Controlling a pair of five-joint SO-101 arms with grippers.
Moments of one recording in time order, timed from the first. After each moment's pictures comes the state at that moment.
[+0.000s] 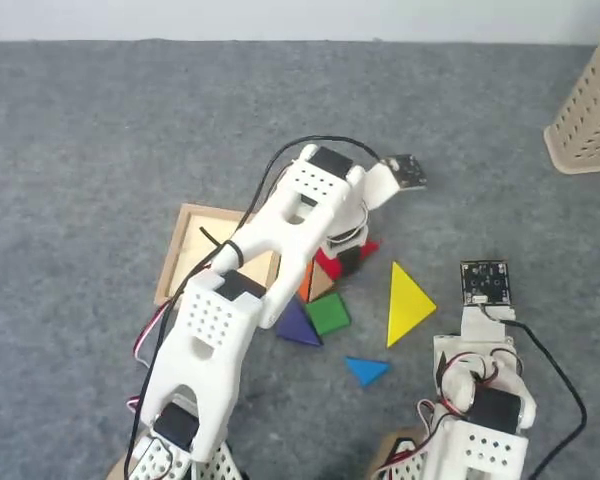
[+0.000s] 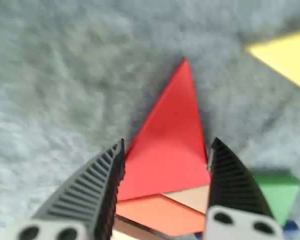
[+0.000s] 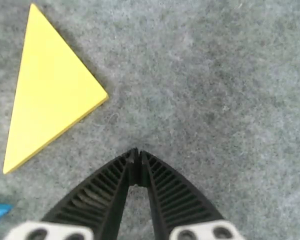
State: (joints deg) left arm 25.0 45.8 -26.7 86.2 -30.2; right arm 11.1 -102.7 95.6 74.7 14.5
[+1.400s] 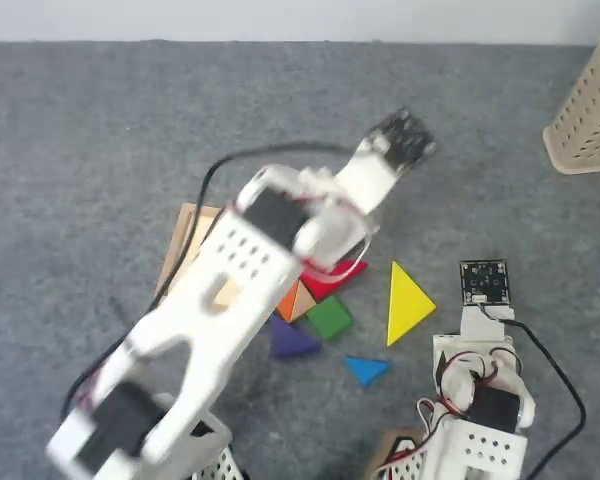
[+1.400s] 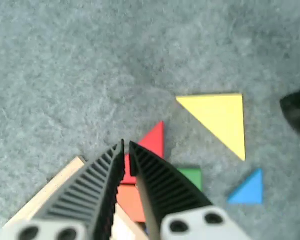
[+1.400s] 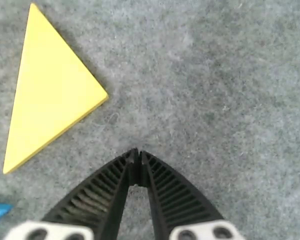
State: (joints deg) left arm 32.0 -15.6 15.4 73.3 -13.6; right arm 11.1 -102.7 95.6 74.7 14.5
